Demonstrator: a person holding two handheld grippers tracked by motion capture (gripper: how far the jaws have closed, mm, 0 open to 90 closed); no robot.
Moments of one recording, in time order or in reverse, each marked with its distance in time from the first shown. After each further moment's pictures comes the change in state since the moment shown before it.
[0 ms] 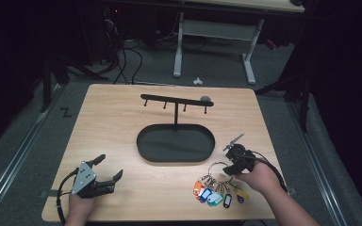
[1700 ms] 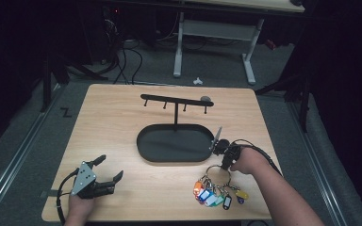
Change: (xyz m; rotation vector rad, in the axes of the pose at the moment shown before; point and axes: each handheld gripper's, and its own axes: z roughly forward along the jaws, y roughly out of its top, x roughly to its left) left arm -0.001 0.000 -0.001 -0.003 -0.019 0.010; right arm -0.001 0.048 0.022 0.288 0.086 -0.198
